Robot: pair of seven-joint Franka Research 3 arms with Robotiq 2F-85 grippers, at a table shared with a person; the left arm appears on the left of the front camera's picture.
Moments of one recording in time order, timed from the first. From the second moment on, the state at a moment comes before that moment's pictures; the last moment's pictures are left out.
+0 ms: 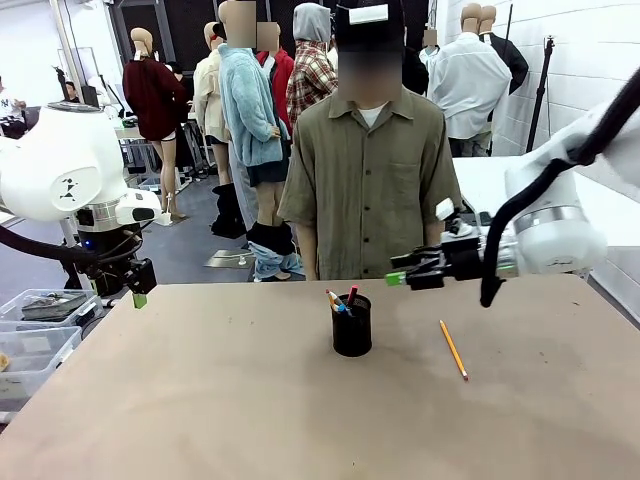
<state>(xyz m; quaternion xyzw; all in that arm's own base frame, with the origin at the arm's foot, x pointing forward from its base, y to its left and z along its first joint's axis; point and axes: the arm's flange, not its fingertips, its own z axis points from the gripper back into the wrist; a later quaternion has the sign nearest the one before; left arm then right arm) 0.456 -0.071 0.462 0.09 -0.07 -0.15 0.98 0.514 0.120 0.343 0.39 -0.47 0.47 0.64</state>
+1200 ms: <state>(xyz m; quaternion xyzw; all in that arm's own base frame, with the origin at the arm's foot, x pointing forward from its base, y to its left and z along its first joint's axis) 0.456 -0.072 0.462 0.09 -0.07 -0.15 0.98 0.461 0.067 0.438 0.07 -0.19 0.33 0.92</state>
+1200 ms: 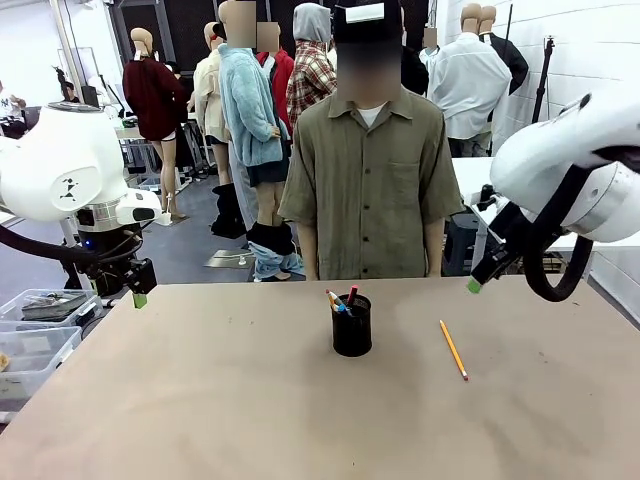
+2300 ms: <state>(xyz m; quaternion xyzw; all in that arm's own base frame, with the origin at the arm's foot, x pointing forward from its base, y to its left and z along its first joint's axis) 0.456 -0.072 0.462 0.09 -0.07 -0.15 0.98 0.527 0.170 0.359 0.00 0.01 0.24 0.97</state>
